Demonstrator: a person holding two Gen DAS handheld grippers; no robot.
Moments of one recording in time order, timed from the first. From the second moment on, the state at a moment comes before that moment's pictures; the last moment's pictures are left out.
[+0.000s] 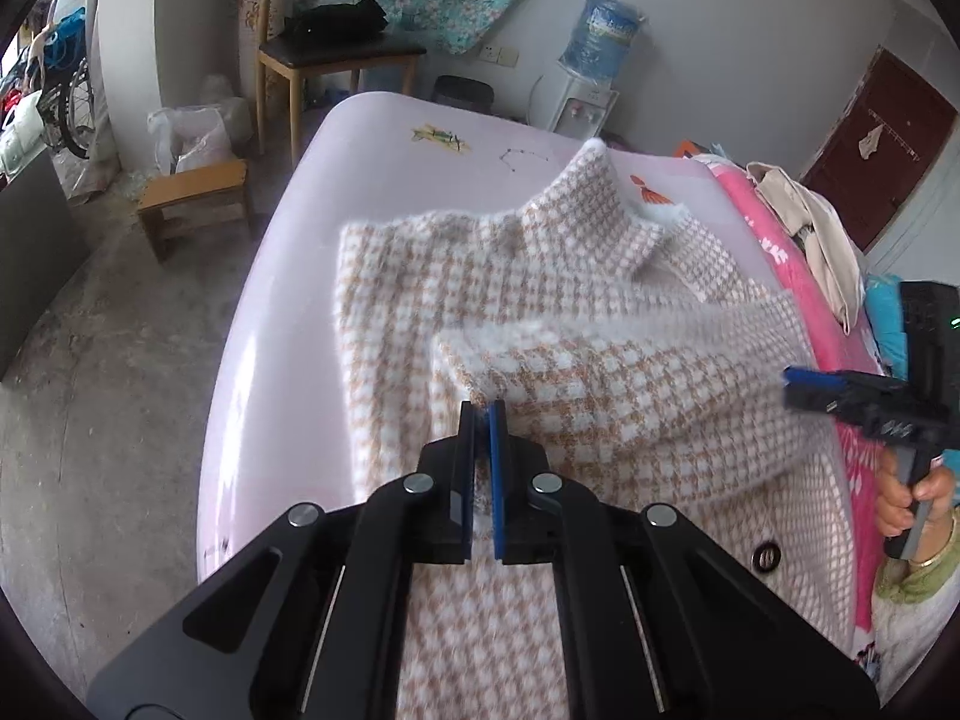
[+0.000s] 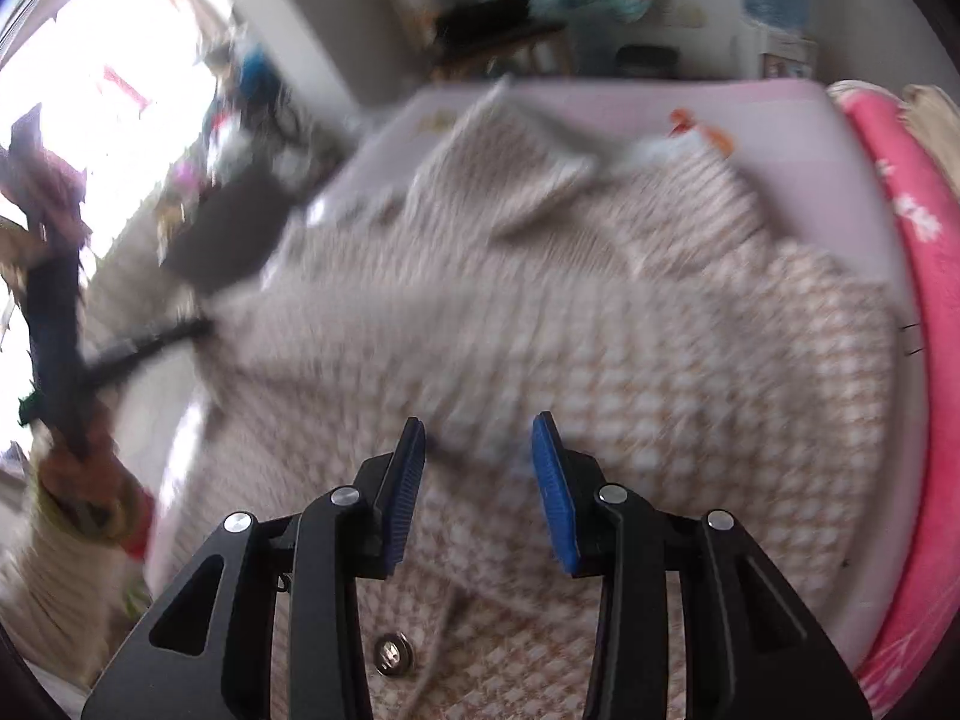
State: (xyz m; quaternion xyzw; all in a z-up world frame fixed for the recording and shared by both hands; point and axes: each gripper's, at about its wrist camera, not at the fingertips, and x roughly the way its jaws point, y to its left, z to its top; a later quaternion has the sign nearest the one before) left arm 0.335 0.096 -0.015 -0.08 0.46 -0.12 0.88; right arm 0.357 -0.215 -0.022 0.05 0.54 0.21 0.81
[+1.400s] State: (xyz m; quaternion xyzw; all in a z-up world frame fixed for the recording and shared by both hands) left arm 0.431 0.099 -0.021 -0.11 0.44 -0.11 0.88; right arm 0.385 -0.348 -0.027 0.13 0.50 0.04 0.85
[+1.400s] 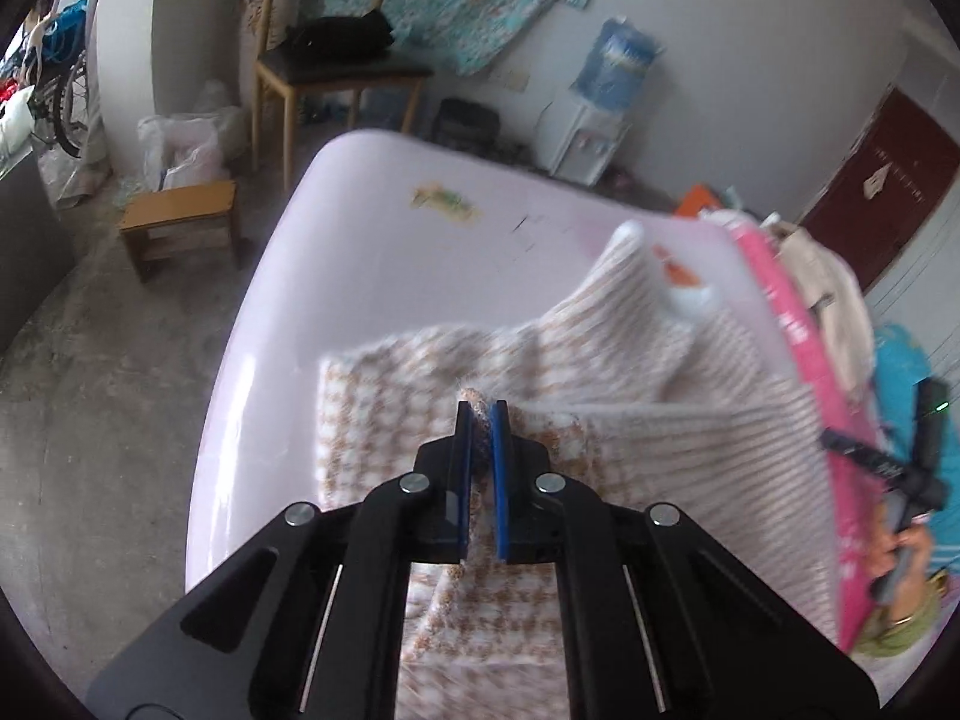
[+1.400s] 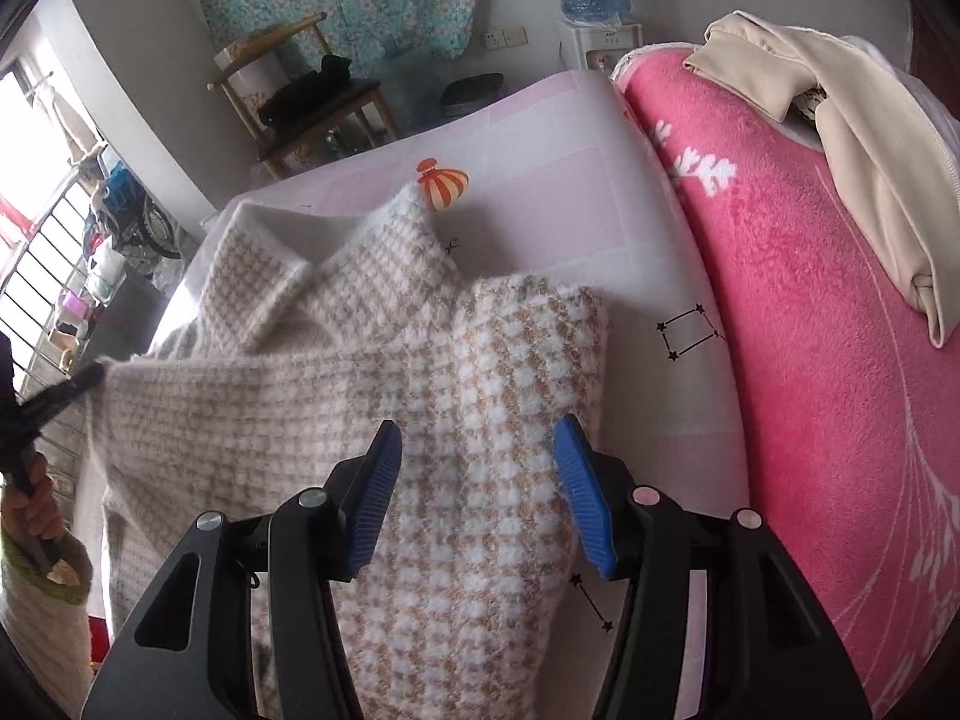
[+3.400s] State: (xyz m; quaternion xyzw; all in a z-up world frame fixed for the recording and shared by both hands) left arm 0.384 0.018 -0.058 -0.02 0.46 -0.14 0.87; right arm 0.392 -0.155 -0.044 -0.06 0.51 0.20 0.84
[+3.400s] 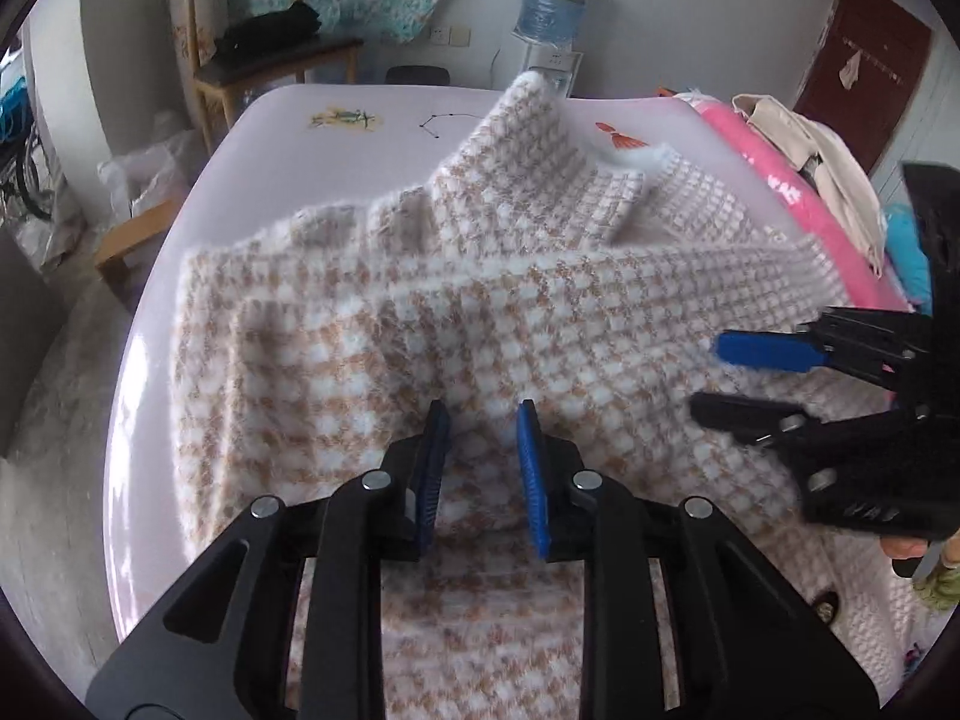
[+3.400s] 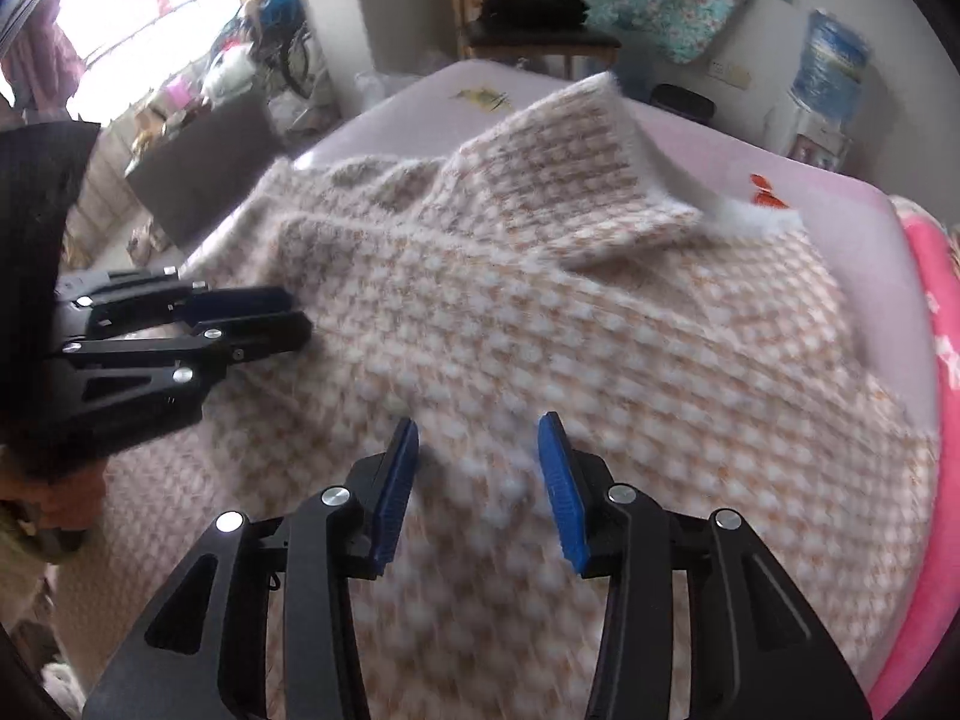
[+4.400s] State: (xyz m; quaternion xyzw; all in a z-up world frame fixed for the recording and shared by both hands) left arm 0.350 0.037 -0.060 0.00 0.47 -0.06 0.88; right arm 0.339 -0.263 -0.058 0.01 0.50 0.03 0.86
